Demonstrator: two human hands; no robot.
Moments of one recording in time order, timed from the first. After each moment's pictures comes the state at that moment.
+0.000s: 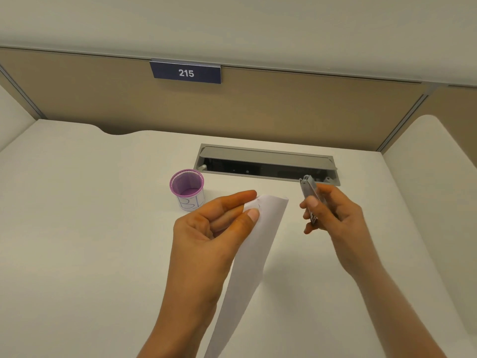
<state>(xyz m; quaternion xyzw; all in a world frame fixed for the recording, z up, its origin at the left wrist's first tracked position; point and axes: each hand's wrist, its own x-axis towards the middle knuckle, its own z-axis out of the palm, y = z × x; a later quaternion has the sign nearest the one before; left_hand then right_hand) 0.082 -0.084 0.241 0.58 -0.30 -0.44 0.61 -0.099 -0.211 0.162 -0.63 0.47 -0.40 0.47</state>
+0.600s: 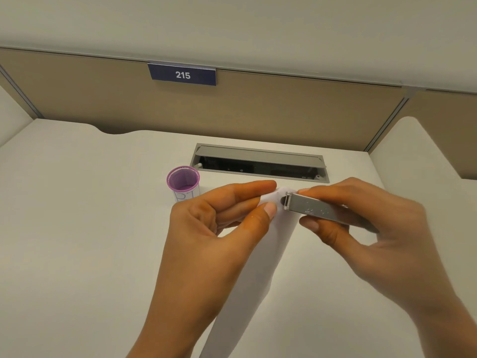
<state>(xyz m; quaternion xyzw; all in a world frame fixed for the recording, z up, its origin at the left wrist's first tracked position) 0.061 -0.051 0.287 0.60 -0.40 -0.39 0.57 -0.118 -0.129 0.282 -0.86 0.31 -0.35 0.21</state>
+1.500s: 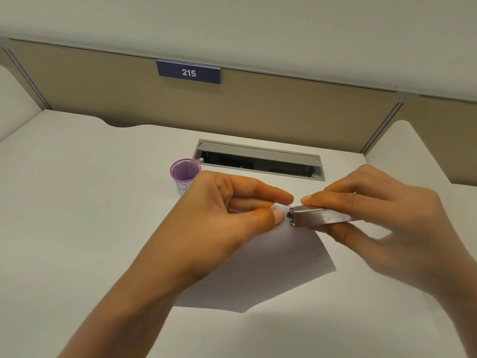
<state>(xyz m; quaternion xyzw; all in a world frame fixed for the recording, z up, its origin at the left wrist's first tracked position) 0.071 -0.034 0.308 0.58 -0.51 -0.47 0.44 -0.147 -0.126 0.296 -0.93 0.20 -0.30 0.06</state>
